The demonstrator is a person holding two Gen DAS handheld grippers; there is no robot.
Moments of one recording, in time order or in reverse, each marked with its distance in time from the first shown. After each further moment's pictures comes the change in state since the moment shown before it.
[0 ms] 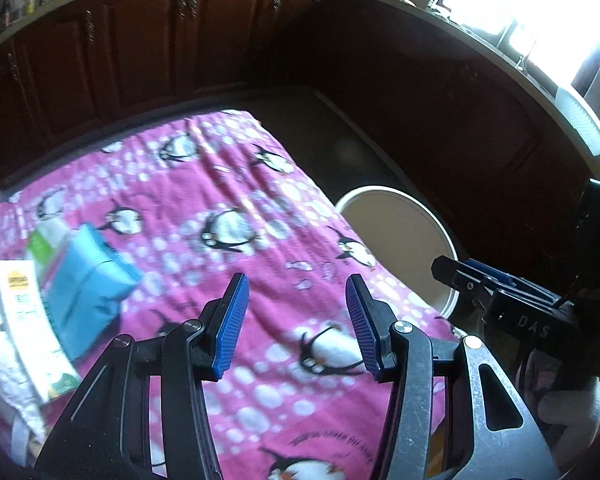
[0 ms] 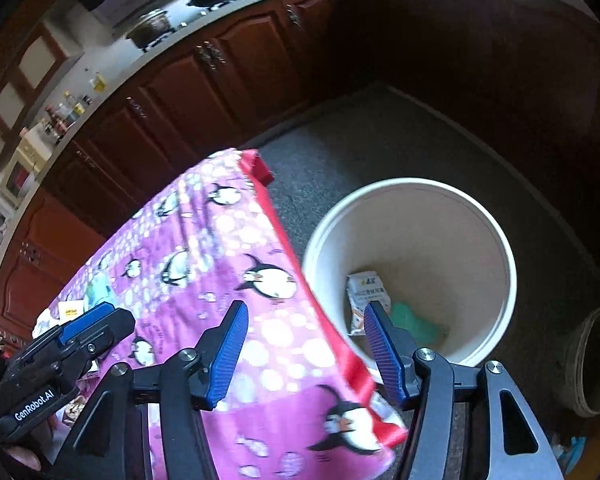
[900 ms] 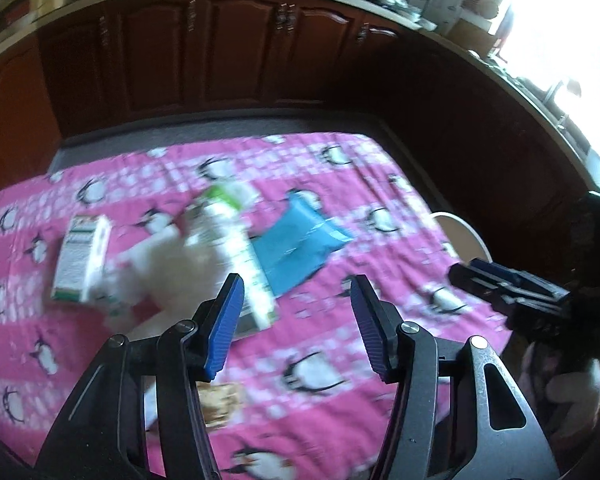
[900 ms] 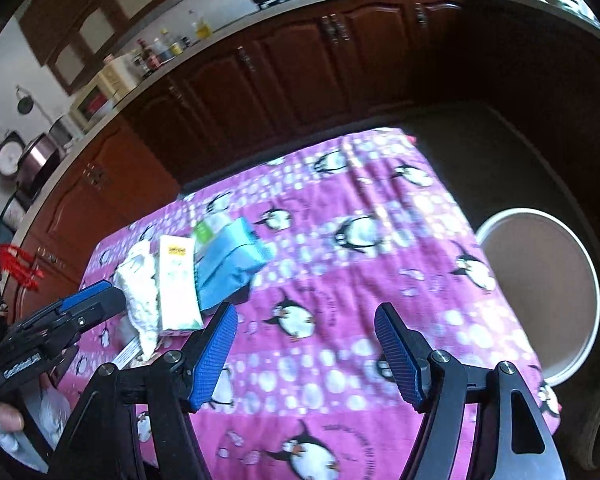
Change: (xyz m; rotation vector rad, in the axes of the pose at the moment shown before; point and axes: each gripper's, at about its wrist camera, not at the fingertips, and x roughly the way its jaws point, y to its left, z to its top) left arm -0.109 0.143 -0.055 -0.180 -0.057 0.121; right arm 0.009 0.159 -0.034 -0.262 0.073 0.199
